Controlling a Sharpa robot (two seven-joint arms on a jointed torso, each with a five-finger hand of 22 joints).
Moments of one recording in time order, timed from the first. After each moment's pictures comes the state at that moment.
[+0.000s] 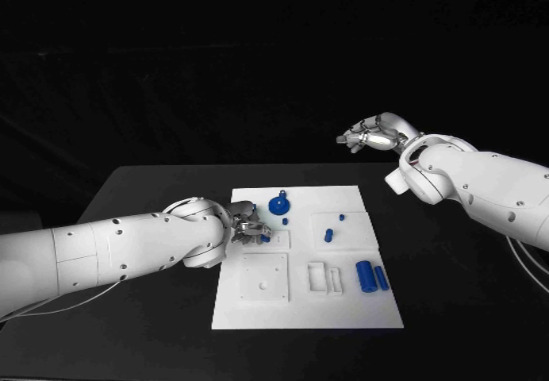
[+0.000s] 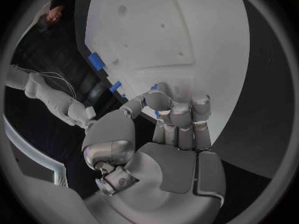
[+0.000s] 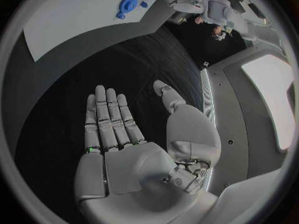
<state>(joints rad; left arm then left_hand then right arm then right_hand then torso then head) 1.31 -0.70 -0.23 1.43 -1.05 -0.19 -0.40 0.73 0.05 0.68 -0.18 0.42 1.16 0.05 0.42 0.95 1.46 -0.09 1.01 0.48 1.23 -0.18 1.51 0.49 0.10 1.00 -0.16 1.23 1.19 1.35 -0.59 0.01 1.02 -0.83 -0.27 0.11 0.80 -0.12 0.38 -0.22 0.45 0.75 0.20 0.28 0.43 0.82 0.17 0.54 0.12 0.87 0.16 0.35 0.54 0.20 0.56 0.22 0.24 1.19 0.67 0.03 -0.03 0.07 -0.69</state>
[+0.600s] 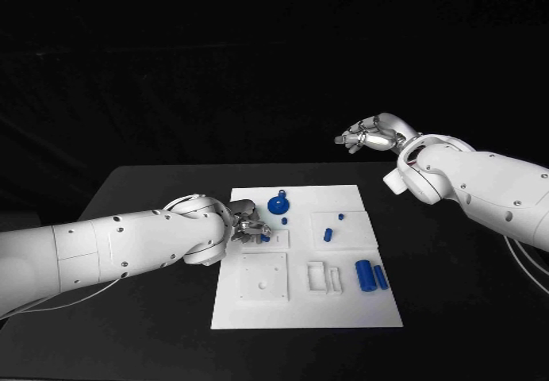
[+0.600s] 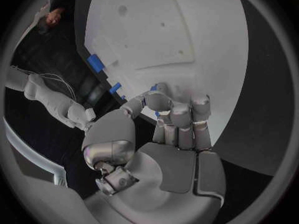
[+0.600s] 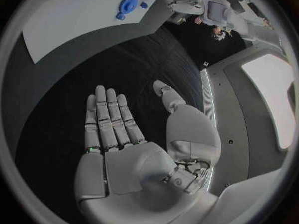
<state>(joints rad) 1.32 -0.69 -0.23 1.43 -1.06 -0.16 -0.42 0.75 0.03 0.68 -0.18 0.36 1.16 0.05 0.42 0.95 1.46 -0.09 1.02 0.49 1.23 -0.18 1.52 0.48 0.11 1.00 -0.16 1.23 1.19 1.35 -0.58 0.01 1.02 -0.83 -0.26 0.11 0.80 -0.12 0.38 -0.22 0.45 0.75 0.20 0.28 0.42 0.82 0.17 0.54 0.12 0.87 0.16 0.35 0.54 0.20 0.56 0.22 0.24 1.20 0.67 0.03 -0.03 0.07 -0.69</state>
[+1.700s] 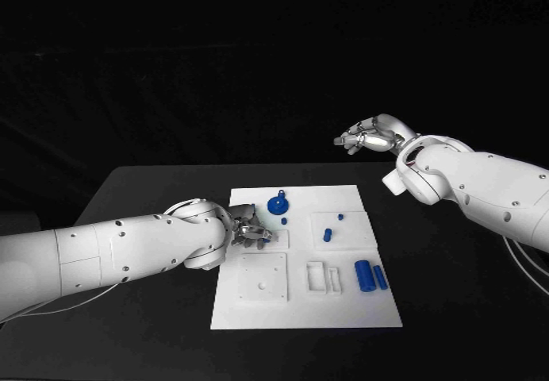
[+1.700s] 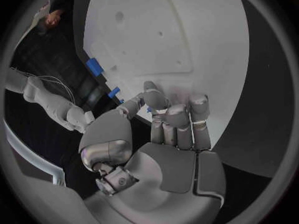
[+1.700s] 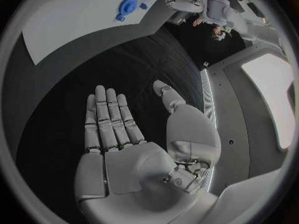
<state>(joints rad) 1.31 -0.69 -0.24 1.43 -1.07 -0.16 -0.42 0.71 -0.10 0.69 -0.08 0.07 1.30 -0.05 0.43 0.94 1.40 -0.15 1.02 0.48 1.25 -0.23 1.52 0.46 0.12 1.00 -0.16 1.22 1.19 1.35 -0.58 0.01 1.02 -0.83 -0.26 0.11 0.80 -0.12 0.38 -0.22 0.45 0.75 0.20 0.28 0.42 0.82 0.17 0.54 0.12 0.87 0.16 0.35 0.54 0.20 0.56 0.22 0.24 1.20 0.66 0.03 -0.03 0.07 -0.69</state>
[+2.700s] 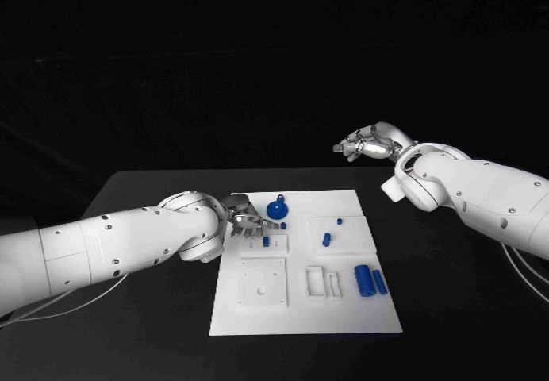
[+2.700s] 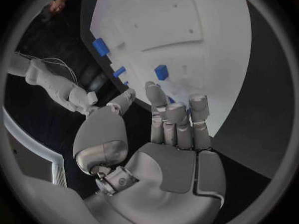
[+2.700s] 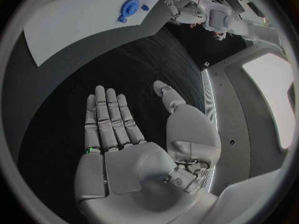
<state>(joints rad) 1.31 -0.72 -0.15 1.44 -1.00 -0.18 -0.41 0.70 -0.28 0.57 0.01 0.05 1.22 -0.02 0.39 0.95 1.36 -0.13 0.94 0.42 1.22 -0.23 1.47 0.43 0.12 0.95 -0.14 1.18 1.18 1.34 -0.58 0.01 1.01 -0.83 -0.26 0.11 0.80 -0.12 0.37 -0.22 0.45 0.74 0.20 0.28 0.42 0.82 0.17 0.54 0.11 0.87 0.16 0.35 0.54 0.20 0.55 0.22 0.24 1.20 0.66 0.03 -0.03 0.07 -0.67</state>
